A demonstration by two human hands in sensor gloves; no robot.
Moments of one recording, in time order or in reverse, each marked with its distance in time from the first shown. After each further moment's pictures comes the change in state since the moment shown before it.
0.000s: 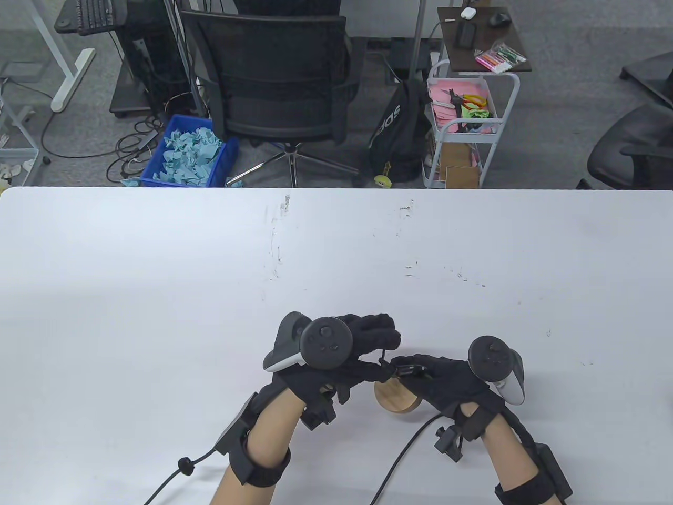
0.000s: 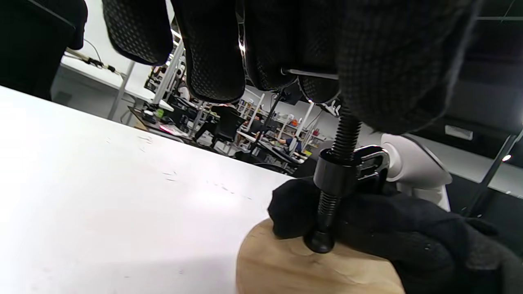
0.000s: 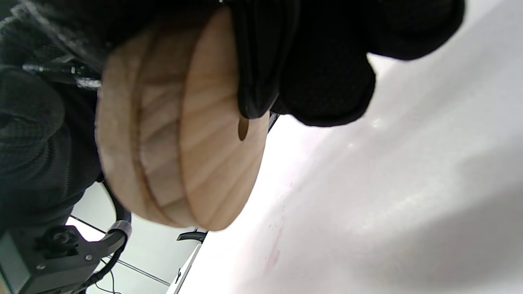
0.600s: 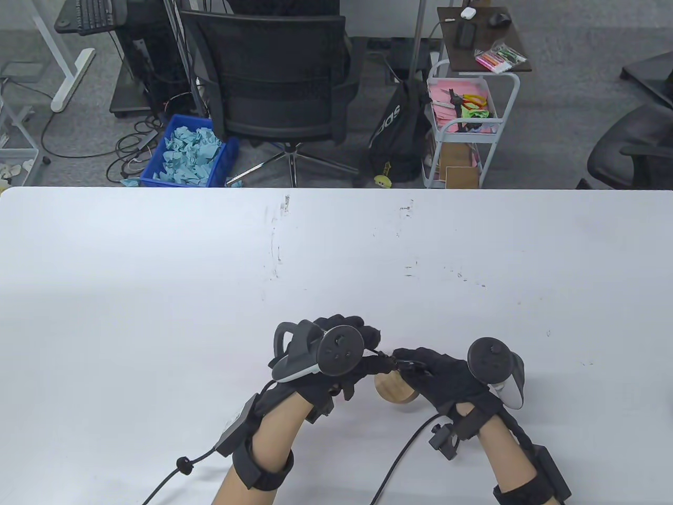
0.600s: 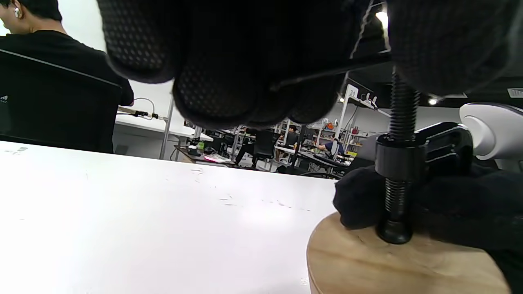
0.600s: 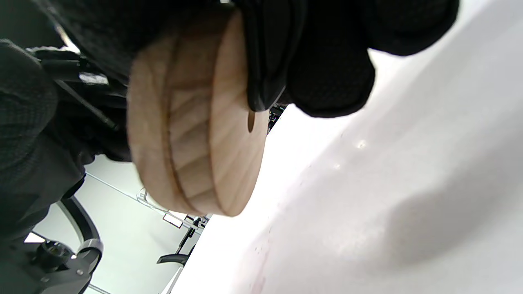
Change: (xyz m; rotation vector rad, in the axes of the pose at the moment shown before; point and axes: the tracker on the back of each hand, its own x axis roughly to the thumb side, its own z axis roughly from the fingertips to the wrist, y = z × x) left_hand 0.003 -0.003 -0.001 0.069 0.121 -0.210; right_hand -0.001 -0.001 0.002 -0.097 0.046 0.019
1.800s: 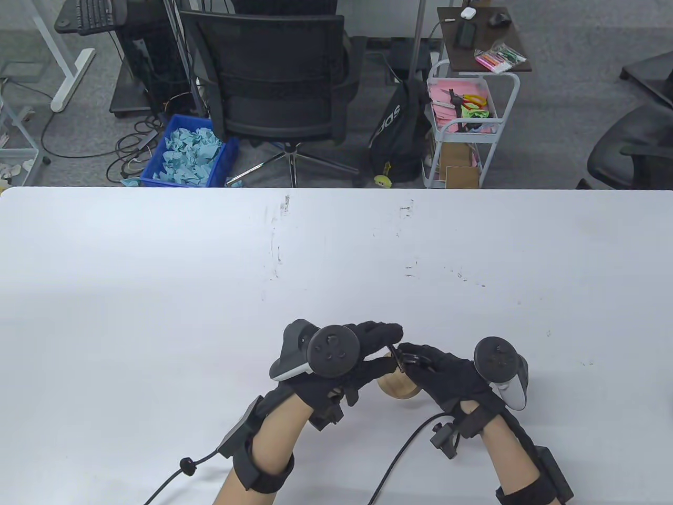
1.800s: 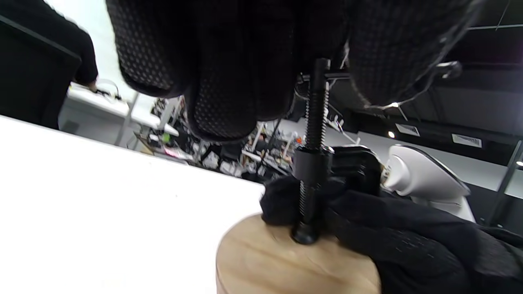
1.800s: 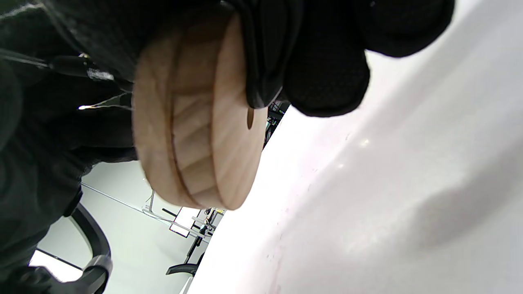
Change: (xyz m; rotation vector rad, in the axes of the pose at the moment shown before) left_hand 0.006 0.003 0.003 0.052 -0.094 0.174; right_hand -0.002 -0.003 0.001 -0.002 0.004 -0.058
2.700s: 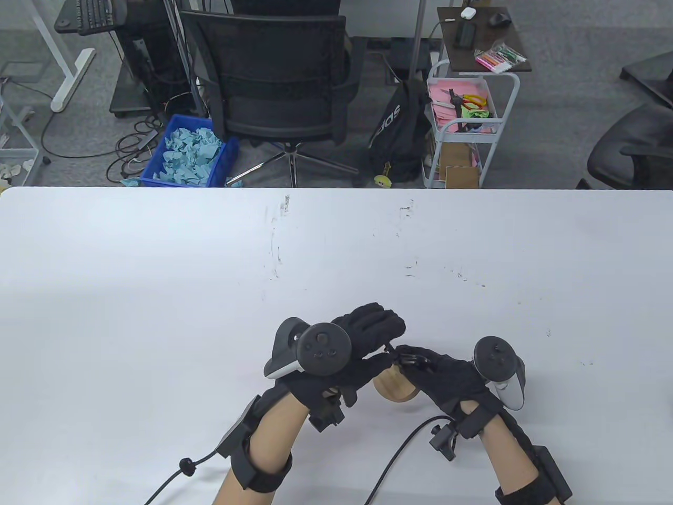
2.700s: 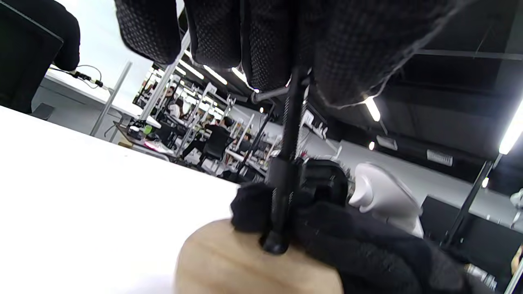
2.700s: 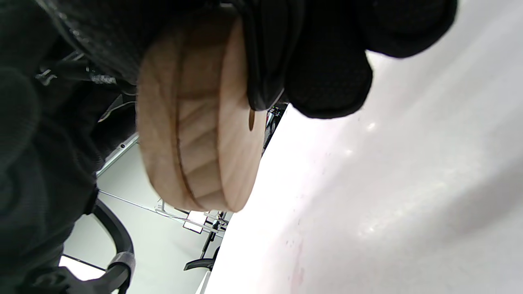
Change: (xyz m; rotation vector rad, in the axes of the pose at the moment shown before) left_hand 0.000 0.004 0.001 -0.059 -0.053 0.083; right_hand -0.001 0.004 0.000 0.036 -0.003 -0.083
